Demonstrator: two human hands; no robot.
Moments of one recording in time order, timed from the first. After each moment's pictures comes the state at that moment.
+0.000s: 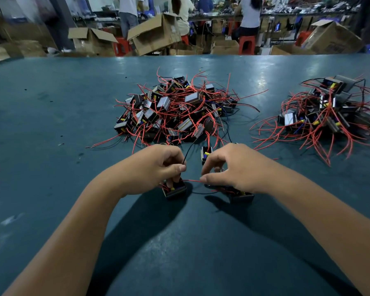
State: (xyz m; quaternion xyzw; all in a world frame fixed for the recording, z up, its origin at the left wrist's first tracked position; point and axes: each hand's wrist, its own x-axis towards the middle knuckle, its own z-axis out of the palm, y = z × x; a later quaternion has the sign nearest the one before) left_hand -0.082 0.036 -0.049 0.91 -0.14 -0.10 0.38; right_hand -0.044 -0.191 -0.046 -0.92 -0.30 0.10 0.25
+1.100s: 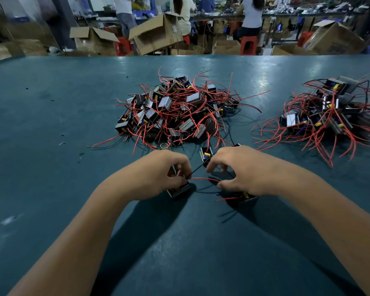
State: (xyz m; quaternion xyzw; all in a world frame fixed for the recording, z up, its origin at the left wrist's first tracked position) left_hand -0.084 0.030 -0.053 0.95 -0.16 -0.07 0.27; right_hand -0.039 -0.199 -0.044 -0.92 -0.36 0.11 0.09
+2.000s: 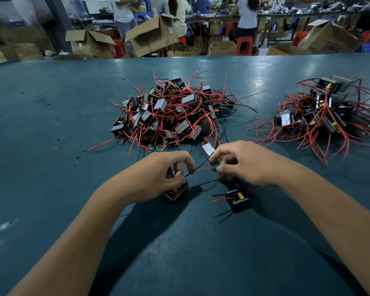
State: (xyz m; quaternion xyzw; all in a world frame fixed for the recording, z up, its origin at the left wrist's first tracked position) left_hand -0.081 0.029 -0.059 0.93 -0.19 -0.07 0.31; right_hand -0.017 -0.215 -0.057 -0.90 -0.29 0.14 0.29
